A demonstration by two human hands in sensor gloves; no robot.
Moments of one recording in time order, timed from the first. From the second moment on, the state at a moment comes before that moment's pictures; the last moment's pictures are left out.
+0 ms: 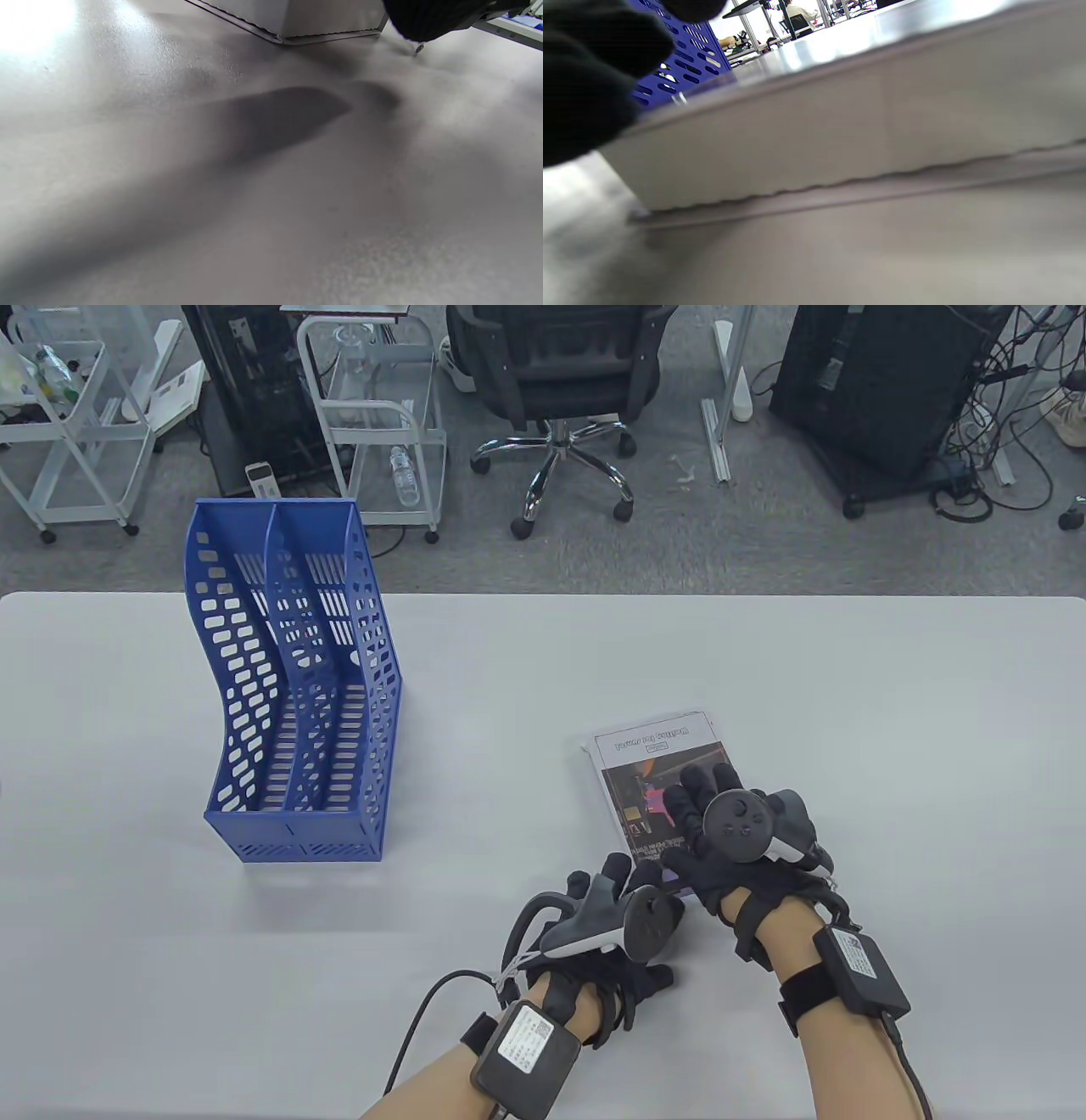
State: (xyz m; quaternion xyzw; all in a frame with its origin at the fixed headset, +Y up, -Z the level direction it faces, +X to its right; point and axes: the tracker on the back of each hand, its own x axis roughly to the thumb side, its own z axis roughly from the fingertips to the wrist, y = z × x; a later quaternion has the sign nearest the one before) left_hand 0.026 -0.769 -0.242 -0.26 -0.27 0.02 0.93; right_hand 0.186 -0.752 -0.331 0.18 0.13 0.96 0.15
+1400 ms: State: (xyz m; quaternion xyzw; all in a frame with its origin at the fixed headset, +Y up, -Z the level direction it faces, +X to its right) left_hand -0.070 -0.757 -0.309 -0.20 -0.03 0.06 0.98; right_hand 0.133 -0.736 -0.293 0.21 0.24 0.94 0.13
